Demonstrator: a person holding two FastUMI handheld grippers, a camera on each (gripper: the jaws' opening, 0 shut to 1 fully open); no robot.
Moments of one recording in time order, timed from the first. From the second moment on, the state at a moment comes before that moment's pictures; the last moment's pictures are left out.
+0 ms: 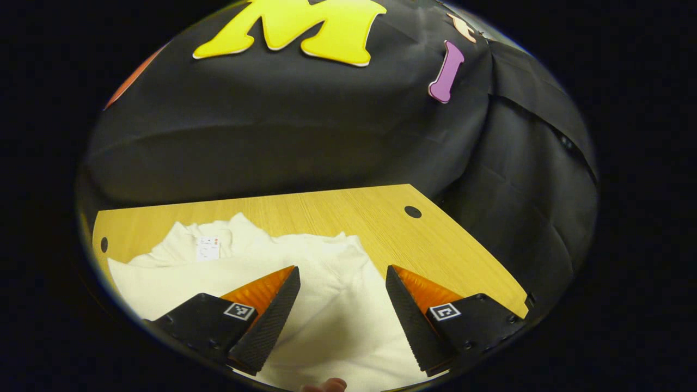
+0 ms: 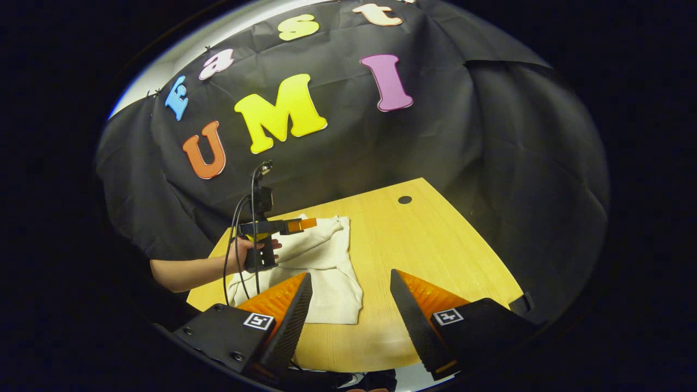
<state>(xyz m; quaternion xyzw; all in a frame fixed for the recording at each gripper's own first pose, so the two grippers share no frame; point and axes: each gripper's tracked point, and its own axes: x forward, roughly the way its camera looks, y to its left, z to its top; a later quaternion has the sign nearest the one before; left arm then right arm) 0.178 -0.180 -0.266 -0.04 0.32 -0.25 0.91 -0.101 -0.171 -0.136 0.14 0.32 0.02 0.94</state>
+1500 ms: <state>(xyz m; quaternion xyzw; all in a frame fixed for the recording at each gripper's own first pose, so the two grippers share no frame) -0.087 0.048 -0.261 -0.05 0.41 -0.04 0.91 -0.066 -0.137 -0.253 0.08 0.44 0.07 0.89</state>
